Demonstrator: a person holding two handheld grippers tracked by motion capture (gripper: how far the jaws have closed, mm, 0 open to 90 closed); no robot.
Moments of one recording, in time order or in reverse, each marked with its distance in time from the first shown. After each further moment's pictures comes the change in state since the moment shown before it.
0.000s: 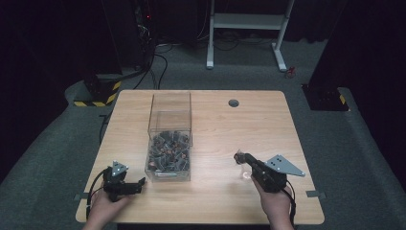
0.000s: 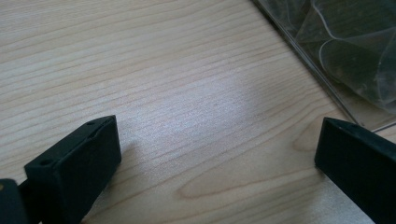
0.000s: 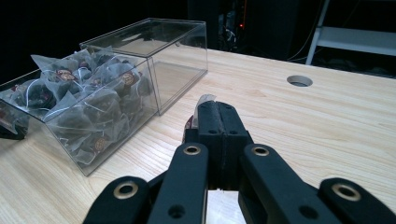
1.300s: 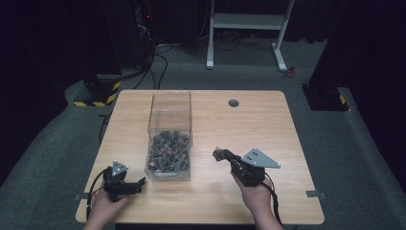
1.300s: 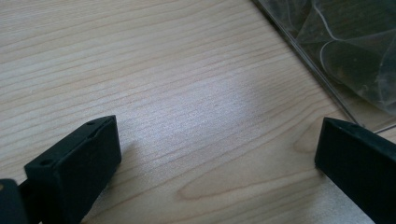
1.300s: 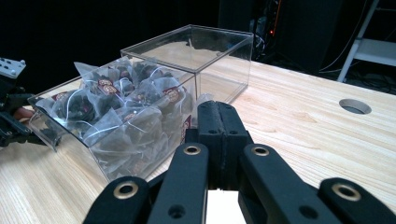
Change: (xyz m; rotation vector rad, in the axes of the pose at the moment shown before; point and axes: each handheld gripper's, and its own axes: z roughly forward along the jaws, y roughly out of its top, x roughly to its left) left arm 0.000 0.000 0.000 0.001 0.003 0.002; right arm 0.037 0.018 0.038 -0.006 0.105 -0.068
